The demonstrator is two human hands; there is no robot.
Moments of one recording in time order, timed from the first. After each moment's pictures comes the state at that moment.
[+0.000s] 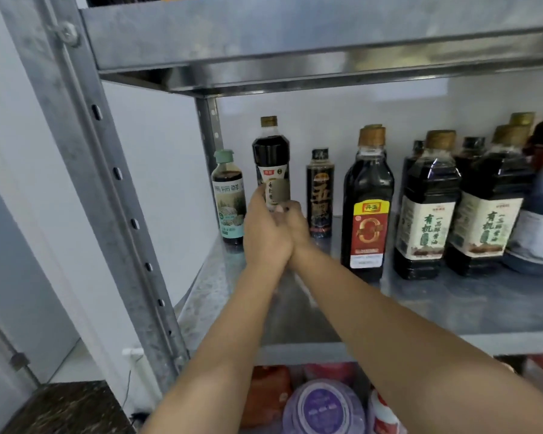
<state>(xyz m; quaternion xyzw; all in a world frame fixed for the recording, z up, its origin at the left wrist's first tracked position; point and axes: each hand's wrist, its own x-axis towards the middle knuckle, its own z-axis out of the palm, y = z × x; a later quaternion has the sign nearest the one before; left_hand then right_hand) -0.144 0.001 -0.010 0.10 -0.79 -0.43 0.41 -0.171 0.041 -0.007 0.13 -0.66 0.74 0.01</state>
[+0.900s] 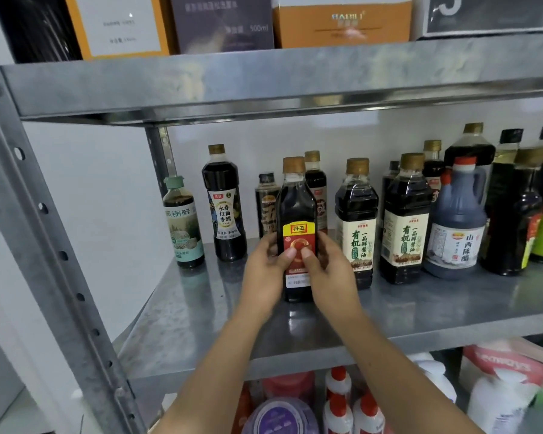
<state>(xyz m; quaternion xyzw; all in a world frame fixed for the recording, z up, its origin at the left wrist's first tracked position) -0.133 0.077 -0.030 -0.02 -0.73 -0.65 0.22 -0.143 0.190 -0.043 0.16 -0.74 0.63 0.19</state>
